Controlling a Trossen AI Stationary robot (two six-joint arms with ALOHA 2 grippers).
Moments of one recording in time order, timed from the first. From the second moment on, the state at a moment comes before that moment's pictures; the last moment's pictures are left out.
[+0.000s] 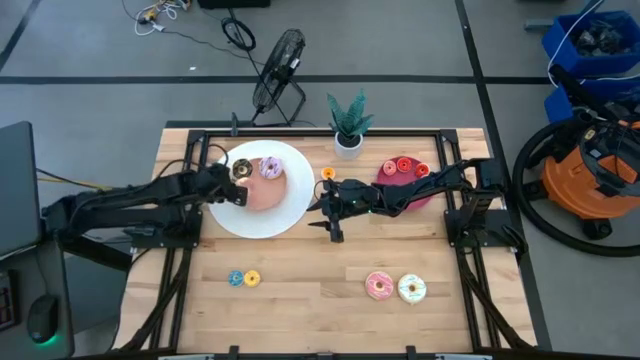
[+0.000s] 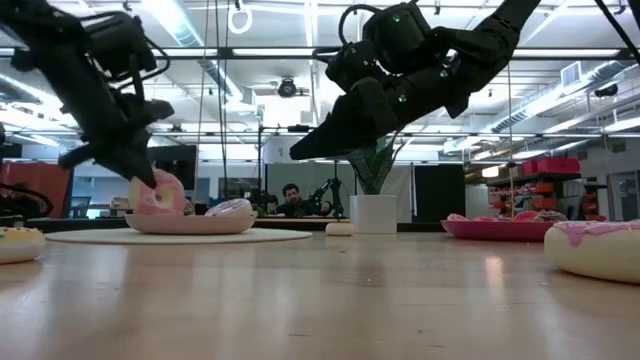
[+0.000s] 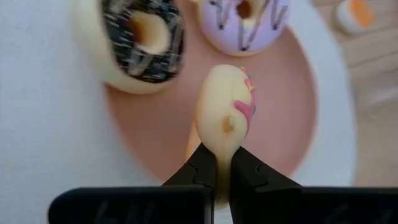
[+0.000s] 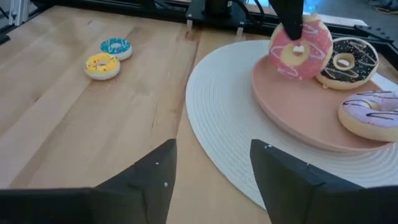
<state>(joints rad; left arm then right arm) 0.37 0.75 0.38 -0.53 -0.23 -0.84 -0.05 1.82 0.91 0.46 -0.15 -0.18</state>
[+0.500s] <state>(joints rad) 0.48 0.75 0.30 -0.44 -0.15 -0.82 -0.05 1.82 0.91 0.43 -0.15 -0.19</state>
